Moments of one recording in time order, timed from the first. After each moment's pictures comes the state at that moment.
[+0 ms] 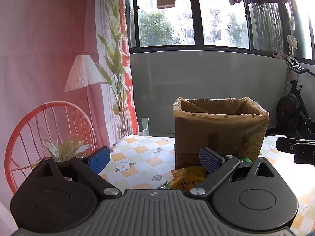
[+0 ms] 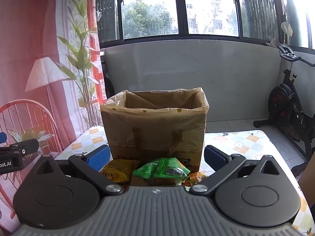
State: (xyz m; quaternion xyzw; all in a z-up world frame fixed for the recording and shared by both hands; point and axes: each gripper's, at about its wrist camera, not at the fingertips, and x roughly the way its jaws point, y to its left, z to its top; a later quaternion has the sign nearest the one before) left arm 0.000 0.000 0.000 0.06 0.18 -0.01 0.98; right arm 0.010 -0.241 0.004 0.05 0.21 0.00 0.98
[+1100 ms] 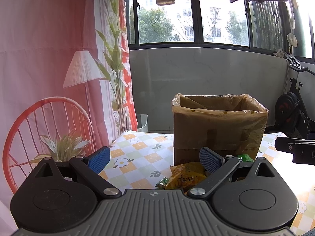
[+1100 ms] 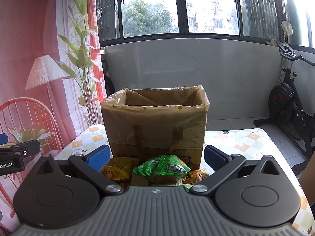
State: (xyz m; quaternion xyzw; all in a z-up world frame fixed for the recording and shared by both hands) left arm 0.002 -0.002 -0.005 0.06 0.17 -0.01 0.98; right arm 0.008 -0.240 0.001 0.05 0.21 0.00 0.98
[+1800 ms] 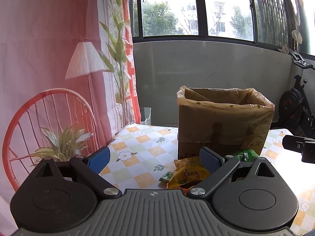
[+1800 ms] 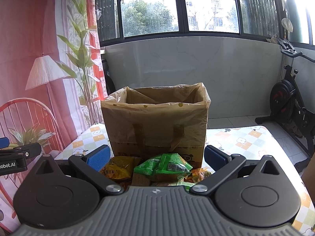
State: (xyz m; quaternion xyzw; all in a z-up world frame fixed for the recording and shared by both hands) left arm 0.012 0.004 -0.012 0.04 0.17 0.00 0.98; right arm 0.010 -0.243 -0.007 0.06 0.21 0.00 0.98
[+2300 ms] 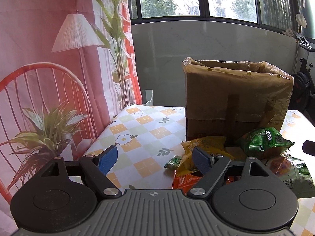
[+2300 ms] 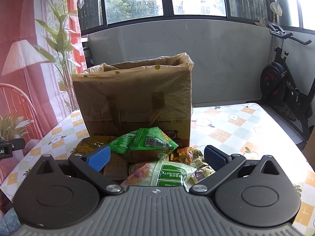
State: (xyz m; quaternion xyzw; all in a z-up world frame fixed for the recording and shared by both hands) left arm 0.072 0.006 -0.073 0.02 0.23 0.00 0.97; right arm 0.042 -0.267 -0.082 0.08 0.25 -0.03 0.97
